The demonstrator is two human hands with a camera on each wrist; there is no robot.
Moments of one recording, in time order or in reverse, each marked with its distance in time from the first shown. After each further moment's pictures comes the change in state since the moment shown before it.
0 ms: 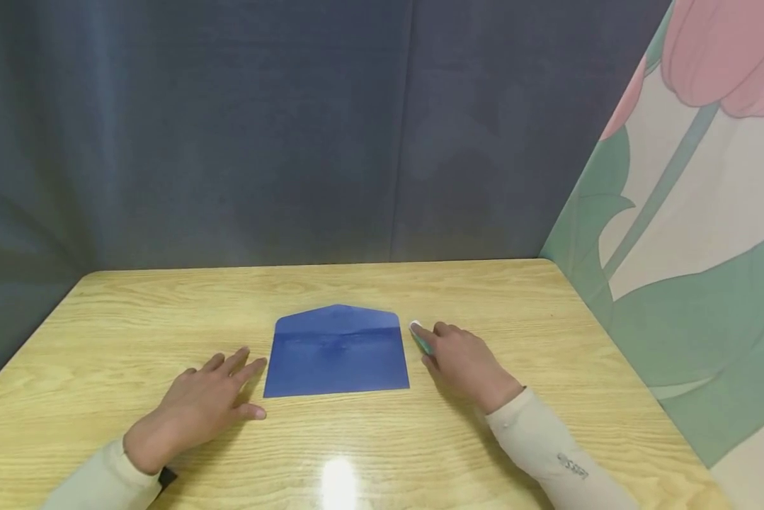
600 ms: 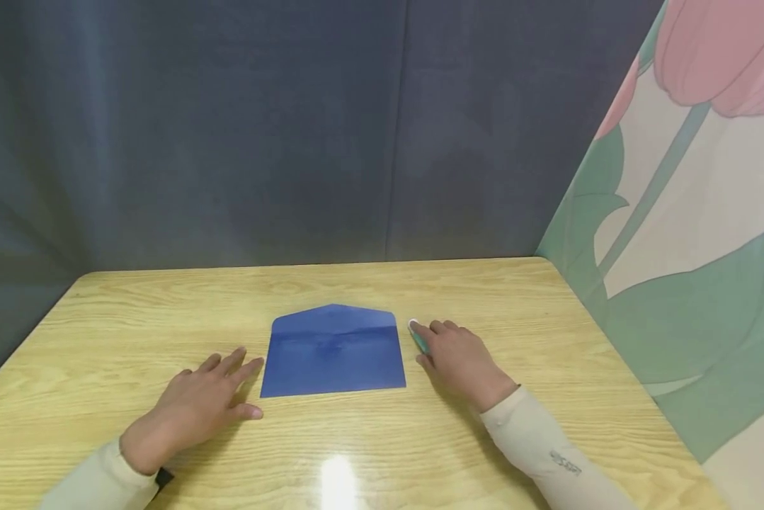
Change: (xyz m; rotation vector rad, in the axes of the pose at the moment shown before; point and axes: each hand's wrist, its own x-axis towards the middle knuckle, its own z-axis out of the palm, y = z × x) left_hand 0.000 0.001 -0.001 -0.006 -0.019 -0.010; right_hand 0.000 -0.001 -0.003 -0.009 -0.029 0.048
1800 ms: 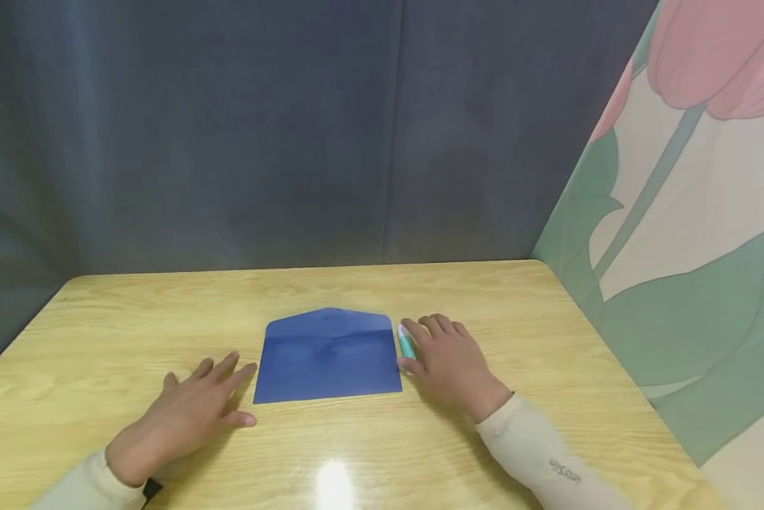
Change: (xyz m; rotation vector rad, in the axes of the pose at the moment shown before) left_hand 0.000 -0.001 0.004 -0.038 0.006 -0.020; right_hand -0.001 -0.010 -0.003 -0.008 -0.028 0.066
